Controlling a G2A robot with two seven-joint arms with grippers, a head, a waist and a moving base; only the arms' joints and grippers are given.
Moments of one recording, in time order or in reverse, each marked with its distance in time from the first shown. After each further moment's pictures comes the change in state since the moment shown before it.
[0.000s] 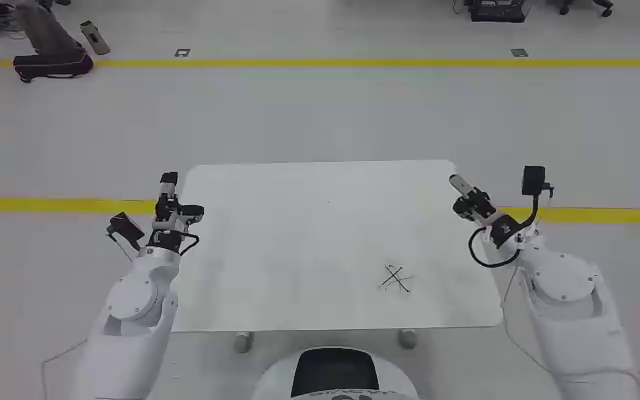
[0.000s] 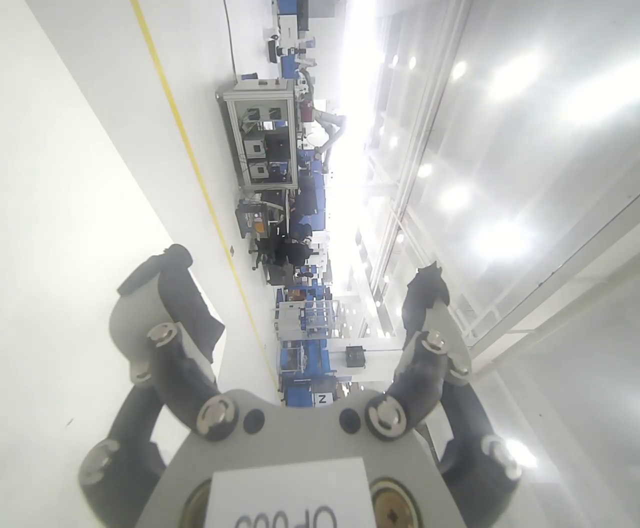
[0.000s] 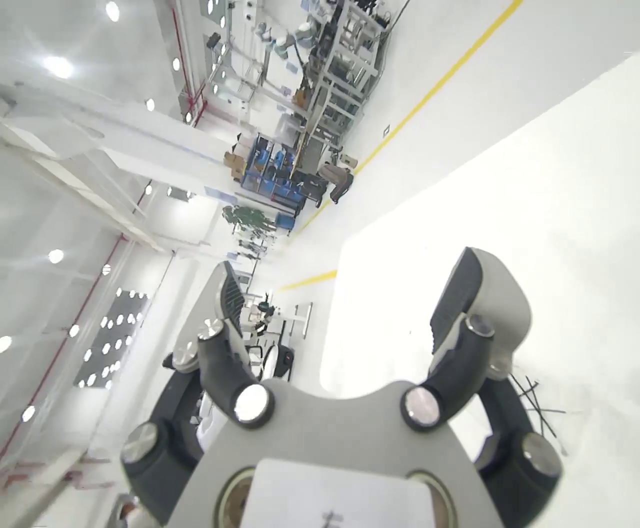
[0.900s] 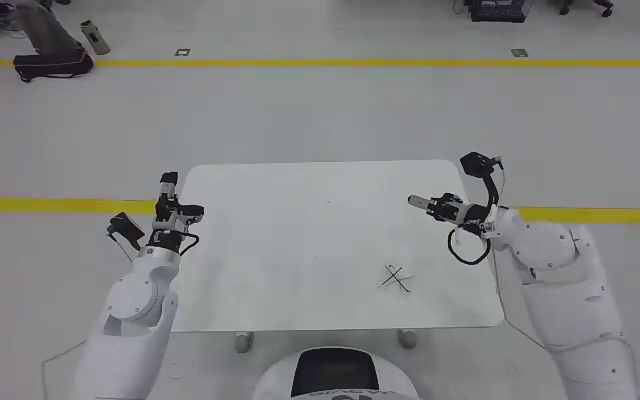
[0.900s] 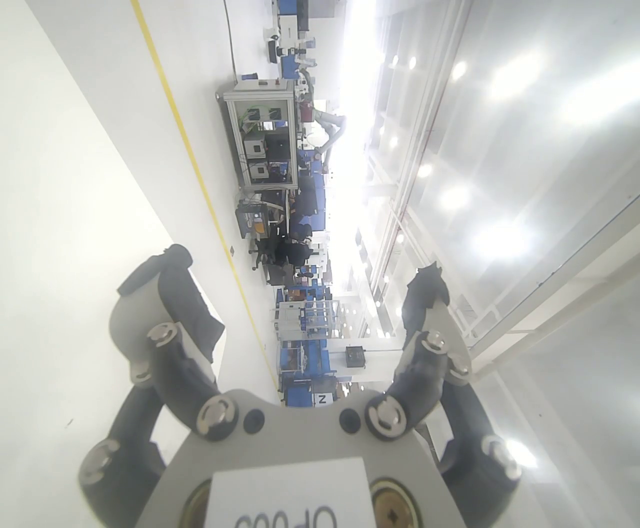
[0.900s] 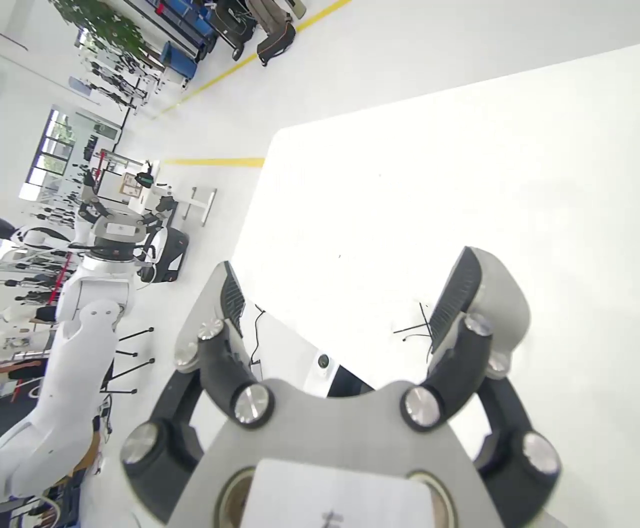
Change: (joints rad) left arm 0.000 0.000 0.000 0.000 0.000 0.000 0.000; right arm 0.190 0.026 -0.123 0.035 -0.307 0.016 0.362
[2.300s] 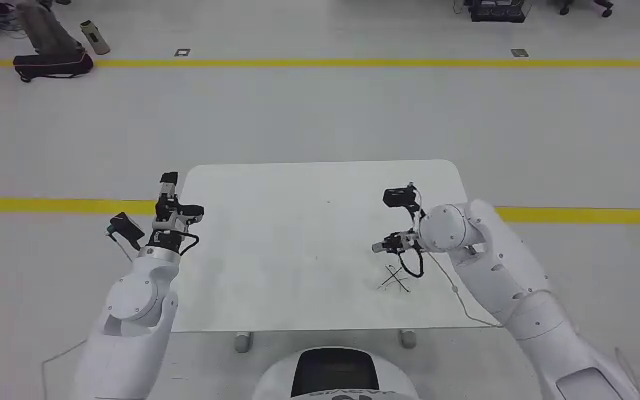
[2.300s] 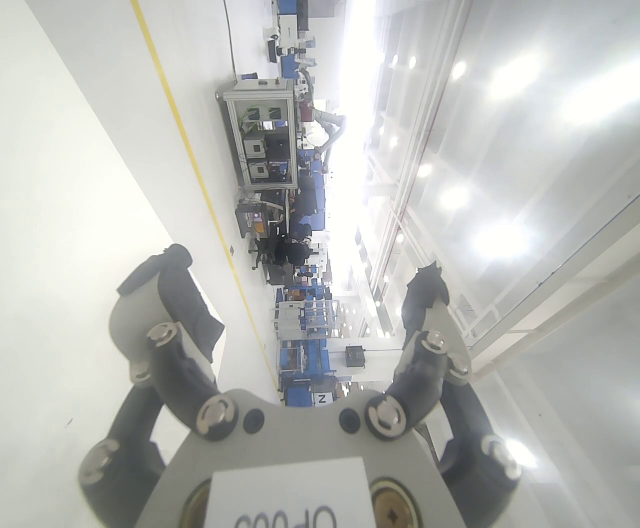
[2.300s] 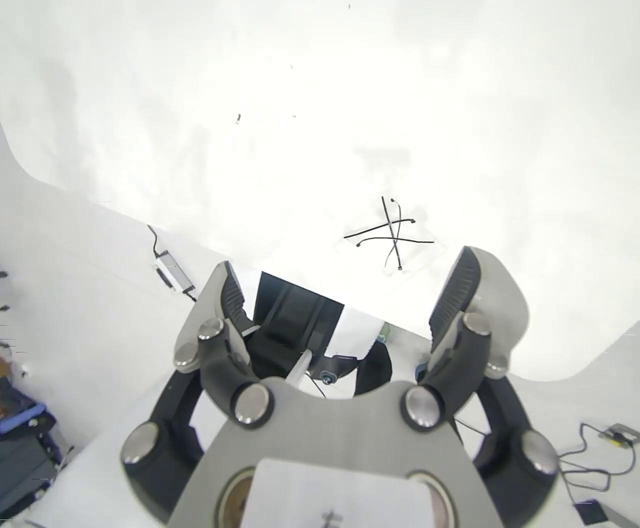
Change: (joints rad) left arm 0.000 0.000 0.000 0.000 0.000 0.000 0.000; right arm 0.303 -0.039 -0.491 0.171 -0.410 0.331 0.421
